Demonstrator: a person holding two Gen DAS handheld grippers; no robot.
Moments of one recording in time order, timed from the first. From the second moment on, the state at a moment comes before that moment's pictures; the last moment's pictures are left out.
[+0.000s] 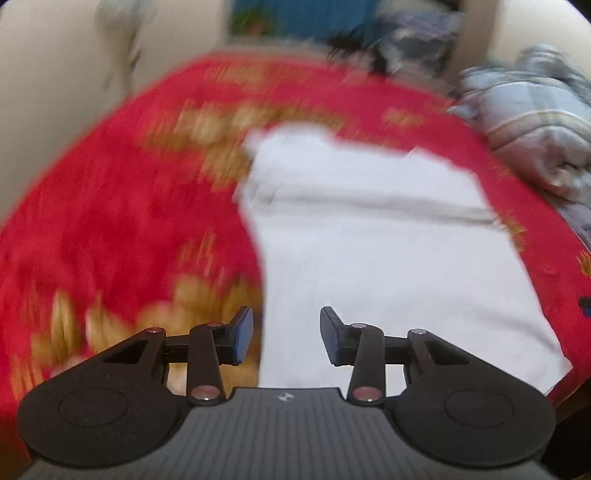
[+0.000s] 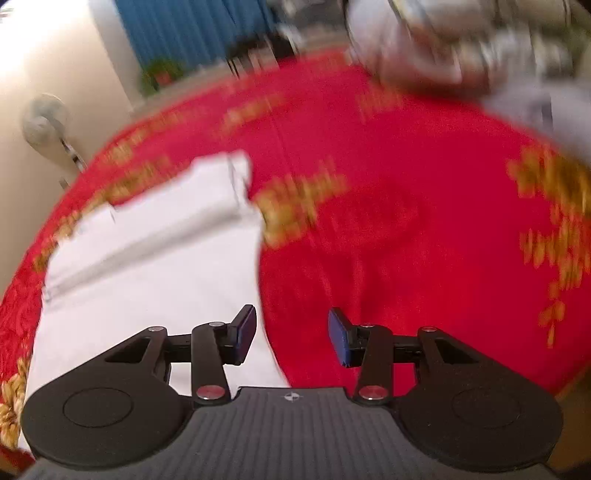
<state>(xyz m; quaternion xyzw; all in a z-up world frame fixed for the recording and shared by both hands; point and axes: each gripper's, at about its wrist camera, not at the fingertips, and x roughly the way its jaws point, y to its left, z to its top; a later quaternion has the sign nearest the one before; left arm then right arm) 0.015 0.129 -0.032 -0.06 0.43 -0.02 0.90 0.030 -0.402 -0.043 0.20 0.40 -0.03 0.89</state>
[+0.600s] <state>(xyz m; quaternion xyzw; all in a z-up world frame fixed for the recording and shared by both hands) 0.010 0.169 -0.088 -0.14 0.56 -0.01 0.82 0.048 -0.385 -0.099 0.21 0.52 0.01 0.83</state>
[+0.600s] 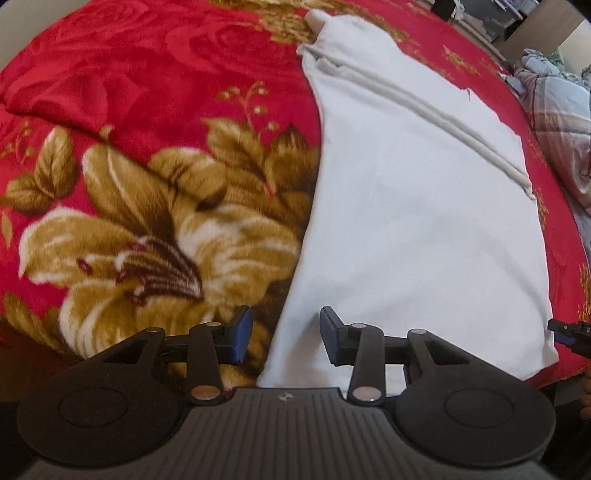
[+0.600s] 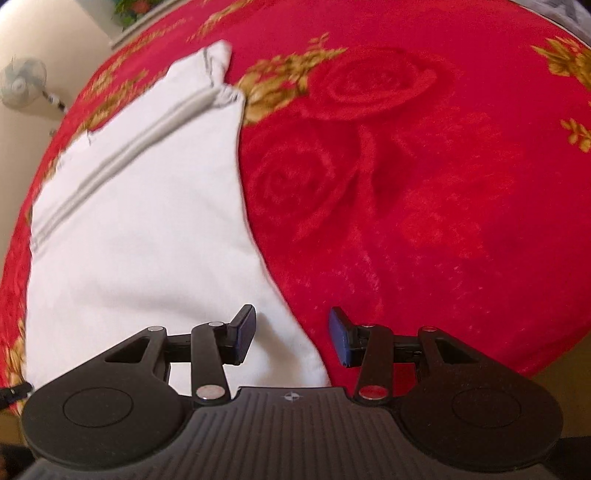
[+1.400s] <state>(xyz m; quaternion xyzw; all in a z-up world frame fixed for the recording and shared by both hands) 0.010 0.150 -0.084 -0.10 0.55 -0.04 0.83 0.049 -0.359 -0.093 0.15 0.52 0.06 0.84</state>
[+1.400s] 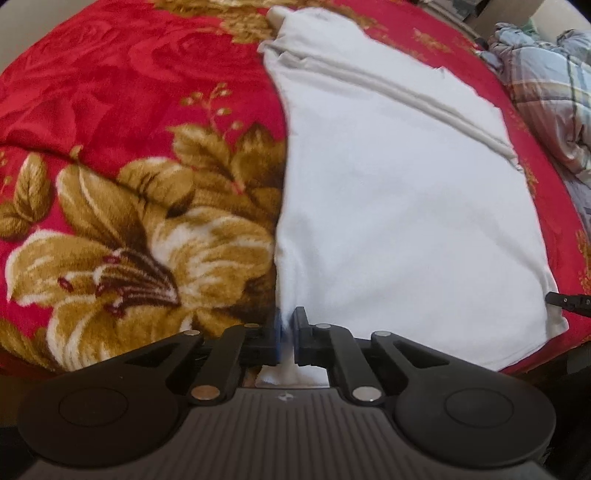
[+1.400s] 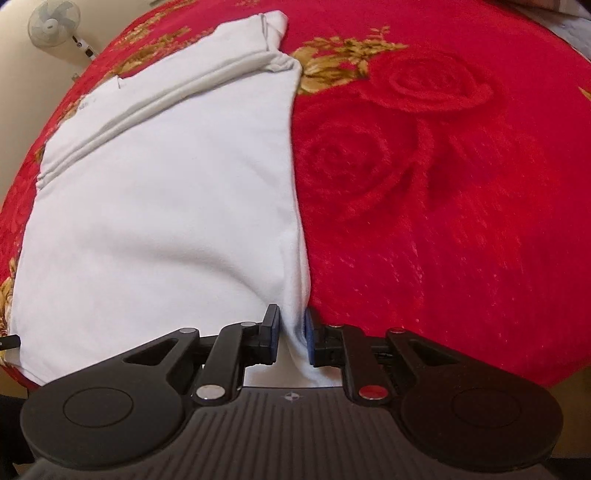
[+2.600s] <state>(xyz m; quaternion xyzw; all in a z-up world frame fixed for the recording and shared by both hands) 0.090 0.192 0.034 -0.20 0.43 -0.12 0.87 0.080 -0.440 0.017 0.30 0.34 0.13 0.88</state>
